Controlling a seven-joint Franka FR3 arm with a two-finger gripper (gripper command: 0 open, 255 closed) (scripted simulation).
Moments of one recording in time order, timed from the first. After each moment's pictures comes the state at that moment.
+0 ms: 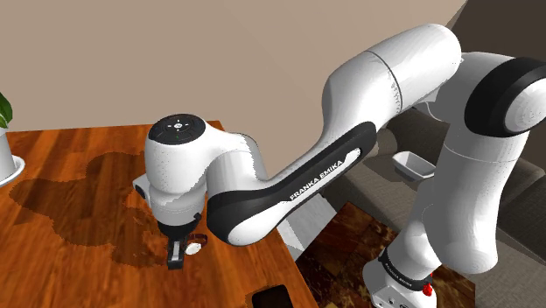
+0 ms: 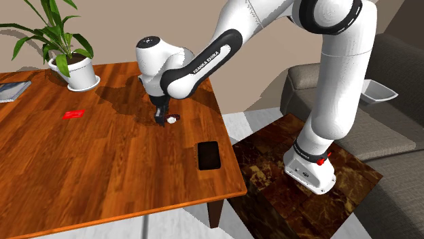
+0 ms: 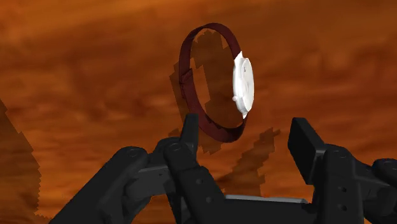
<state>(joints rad) 0.38 0.30 0.48 -1.98 -0.30 2.30 0.08</state>
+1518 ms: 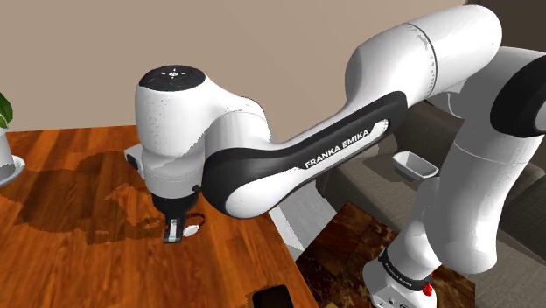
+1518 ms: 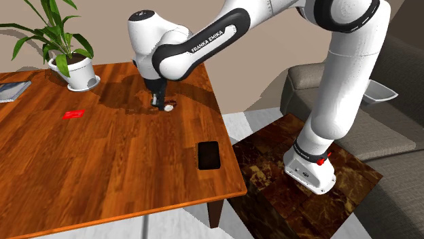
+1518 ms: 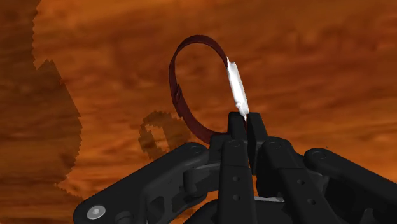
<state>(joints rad) 0.36 0.21 0.51 -1.90 -0.23 2.16 0.03</state>
